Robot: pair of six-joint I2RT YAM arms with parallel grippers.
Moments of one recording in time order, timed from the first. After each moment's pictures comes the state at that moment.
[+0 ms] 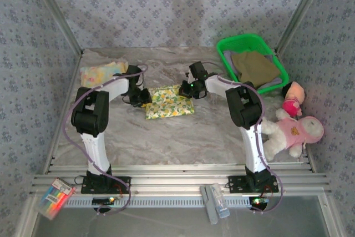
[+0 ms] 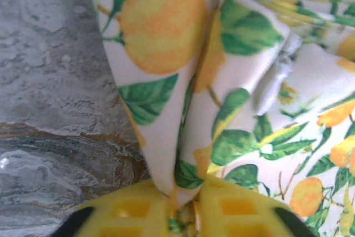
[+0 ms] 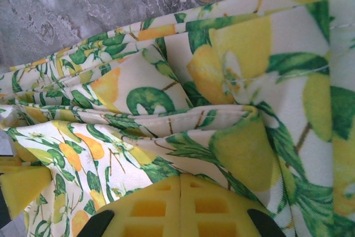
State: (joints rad) left arm -0.27 1.99 1.35 -0.69 0.33 -0.50; right arm 0.45 2.23 1.59 -0.38 -0.47 0.61
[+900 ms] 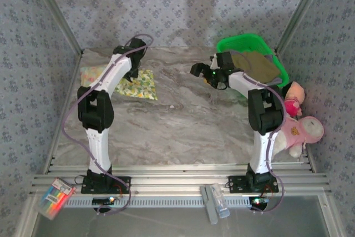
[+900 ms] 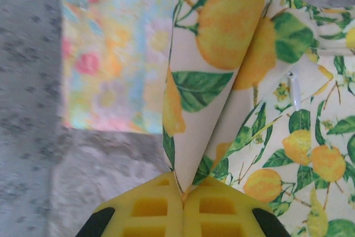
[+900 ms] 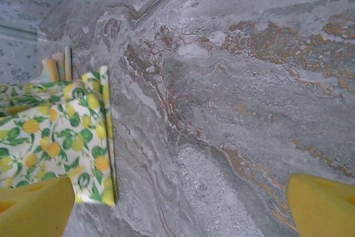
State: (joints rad) left arm -0.30 2.09 1.97 -1.14 -0.61 -0.24; right arm 0.25 2.00 1.43 -0.19 -0.48 0.64
